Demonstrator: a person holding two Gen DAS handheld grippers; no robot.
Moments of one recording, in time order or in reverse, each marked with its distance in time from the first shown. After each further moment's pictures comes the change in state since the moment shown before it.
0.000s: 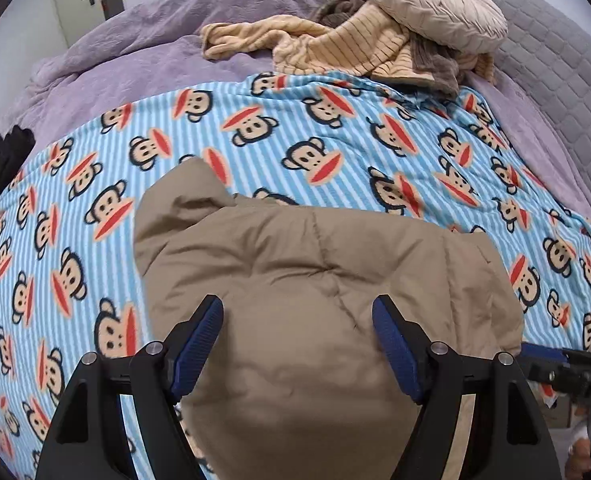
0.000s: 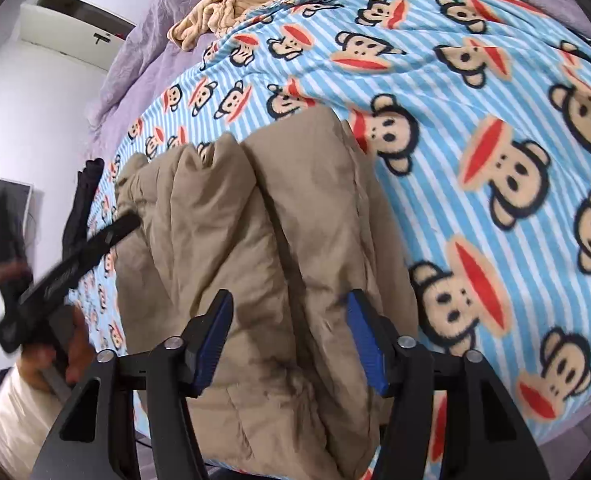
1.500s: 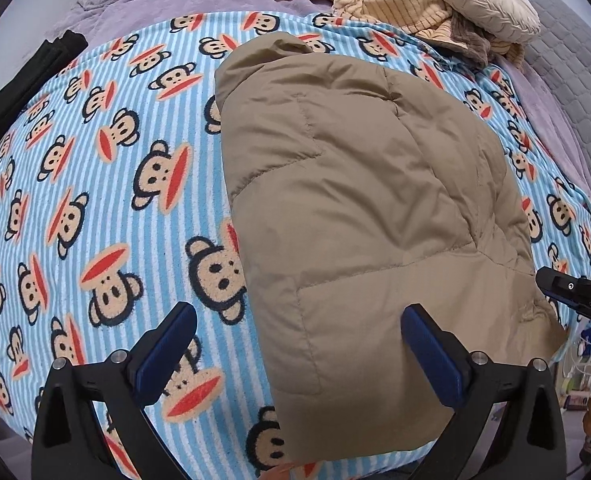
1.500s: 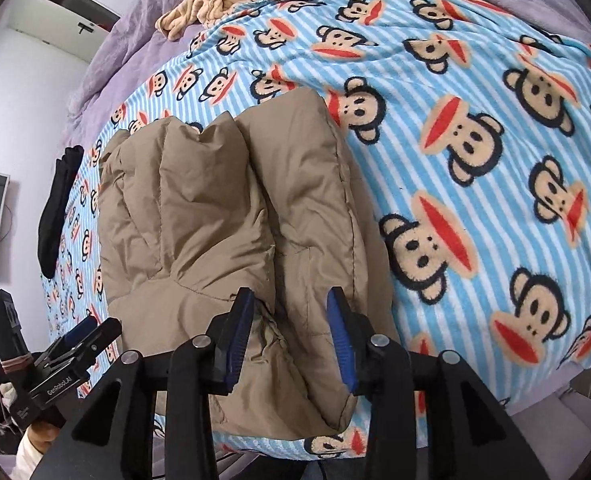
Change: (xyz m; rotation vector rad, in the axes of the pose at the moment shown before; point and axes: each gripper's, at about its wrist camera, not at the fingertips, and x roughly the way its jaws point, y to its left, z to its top) left arm -0.038 0.029 -0.117 -0.145 0.138 0.035; right arm -0.017 0.019 -0.042 -0.014 0.000 -0.135
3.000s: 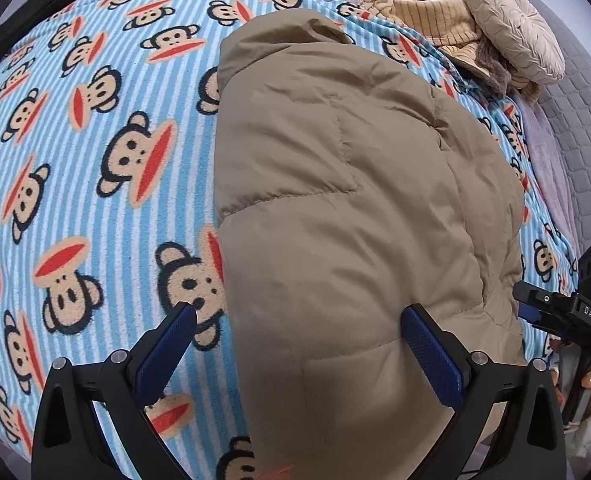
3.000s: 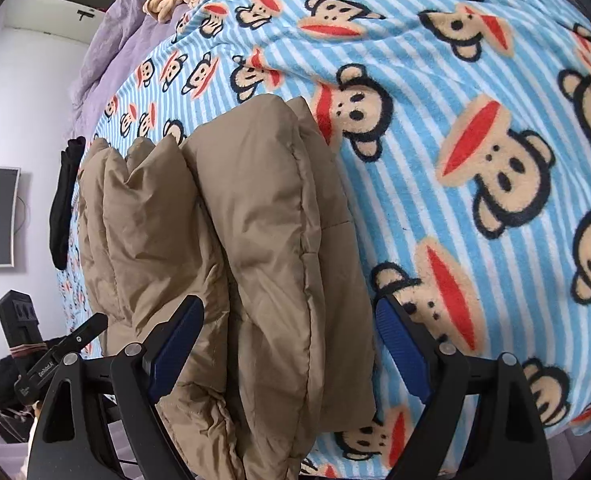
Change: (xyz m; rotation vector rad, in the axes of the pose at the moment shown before) left arm 0.040 0.028 0.034 -0.168 0.074 -0.165; right arm 0.047 -0.043 0.058 0.008 0.137 0.105
